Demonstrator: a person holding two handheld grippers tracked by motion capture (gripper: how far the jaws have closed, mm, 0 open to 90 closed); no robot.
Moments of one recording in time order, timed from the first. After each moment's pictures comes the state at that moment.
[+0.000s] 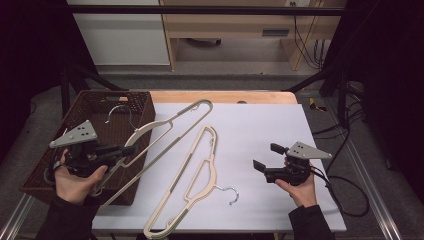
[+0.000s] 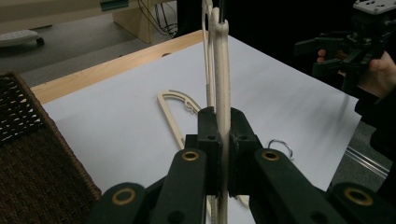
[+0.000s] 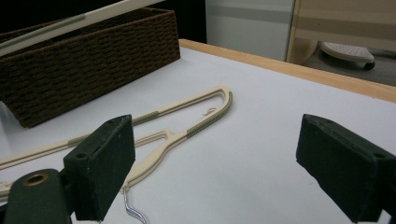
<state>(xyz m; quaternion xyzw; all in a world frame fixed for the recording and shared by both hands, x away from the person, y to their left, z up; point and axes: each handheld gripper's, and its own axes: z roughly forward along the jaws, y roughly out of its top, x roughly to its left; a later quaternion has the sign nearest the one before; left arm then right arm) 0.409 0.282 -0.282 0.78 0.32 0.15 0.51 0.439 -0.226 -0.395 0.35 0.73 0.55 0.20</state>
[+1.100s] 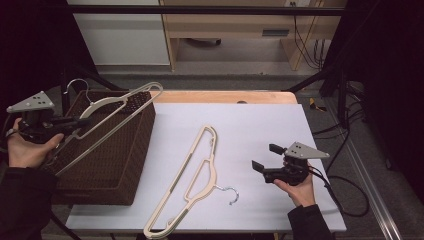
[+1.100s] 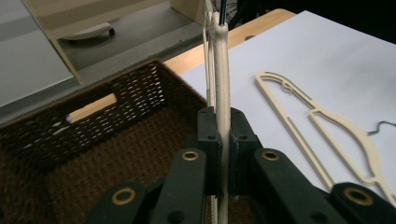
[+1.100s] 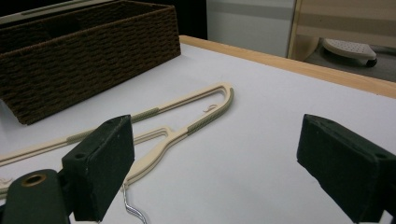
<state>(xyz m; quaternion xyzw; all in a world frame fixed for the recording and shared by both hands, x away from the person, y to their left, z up) 0.479 0.392 -0.265 0.79 0.36 0.22 0.43 0.441 -0.224 -0.399 0.35 0.74 0.55 0.19</state>
